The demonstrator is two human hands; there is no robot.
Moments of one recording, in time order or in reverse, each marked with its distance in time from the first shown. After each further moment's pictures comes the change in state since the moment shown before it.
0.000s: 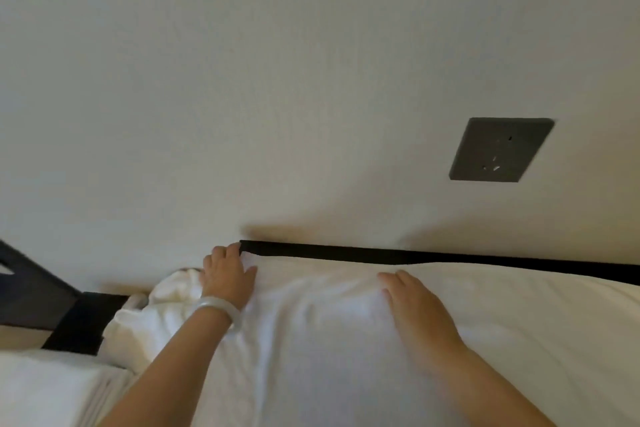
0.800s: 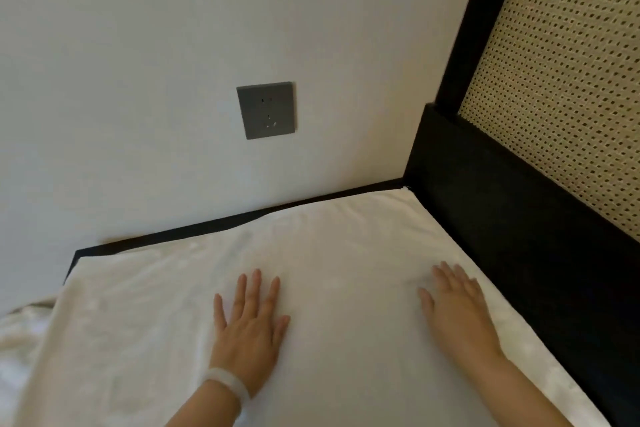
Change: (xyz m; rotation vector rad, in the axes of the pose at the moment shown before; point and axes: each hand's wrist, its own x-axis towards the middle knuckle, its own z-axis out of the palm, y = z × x) left_hand -0.222 0.129 0.101 0.202 -0.024 0.803; right_hand -0.263 0.137 -0.087 -0.280 -0.005 0.756
